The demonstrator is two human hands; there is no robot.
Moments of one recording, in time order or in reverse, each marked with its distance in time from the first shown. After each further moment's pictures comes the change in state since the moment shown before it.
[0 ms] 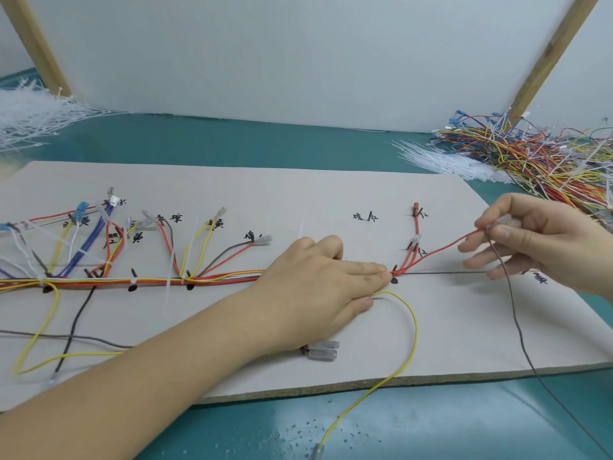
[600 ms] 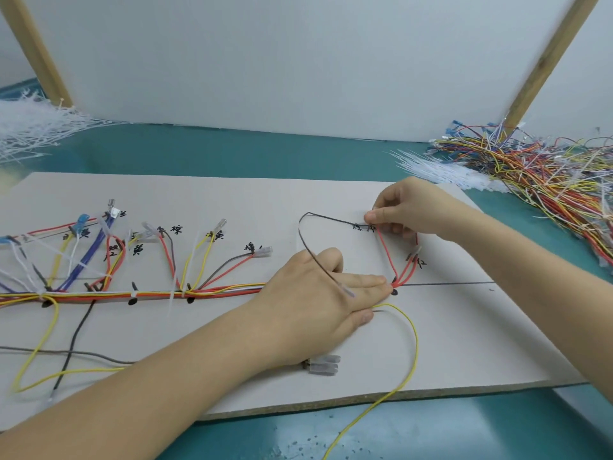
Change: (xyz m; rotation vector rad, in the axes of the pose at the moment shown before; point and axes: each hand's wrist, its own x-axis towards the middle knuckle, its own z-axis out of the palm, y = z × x) left_hand 0.001 -0.001 0.001 -0.025 0.007 0.009; right_hand 0.119 -0.013 0.063 -0.595 0.055 0.108
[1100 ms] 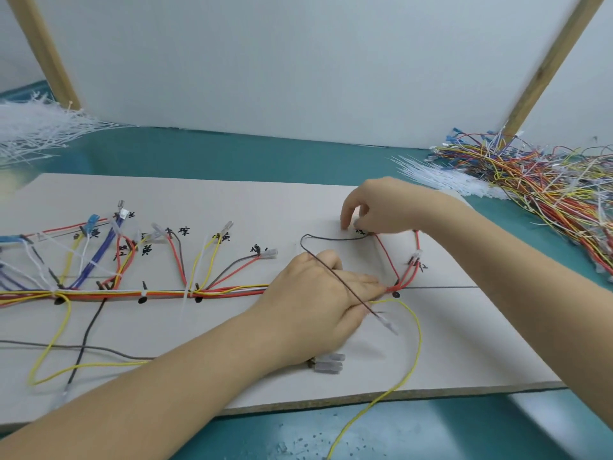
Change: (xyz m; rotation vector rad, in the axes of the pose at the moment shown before) left_hand -0.007 0.000 0.000 -0.163 0.229 0.005; right_hand -0.006 -0.063 0.008 -0.536 -0.159 -0.120
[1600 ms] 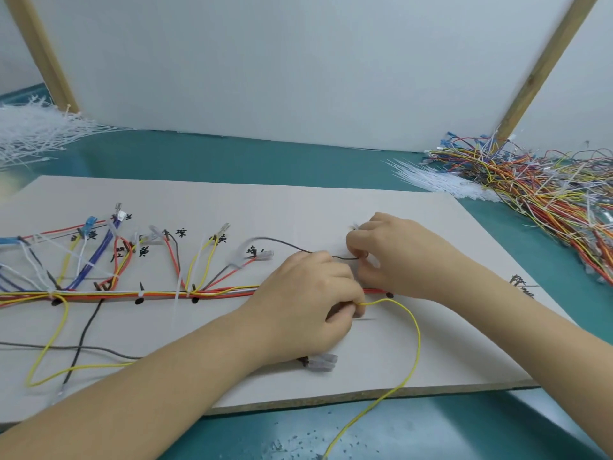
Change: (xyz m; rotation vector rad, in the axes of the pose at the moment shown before) left_hand -0.003 0.004 -0.009 -0.115 0.037 -0.055; right_hand -0.059 -0.004 0.033 -0.236 0.272 -0.304
